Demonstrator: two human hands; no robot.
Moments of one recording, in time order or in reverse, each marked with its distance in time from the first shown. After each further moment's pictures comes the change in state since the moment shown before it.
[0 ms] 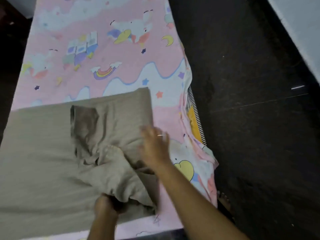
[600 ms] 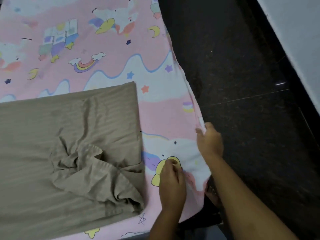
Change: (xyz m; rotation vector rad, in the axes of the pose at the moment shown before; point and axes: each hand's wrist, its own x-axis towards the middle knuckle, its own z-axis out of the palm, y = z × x) left_hand -0.118 -0.100 0.128 0.654 -0.513 0.972; right_hand -0.026 0.181 -0.061 0.066 0.263 0.715
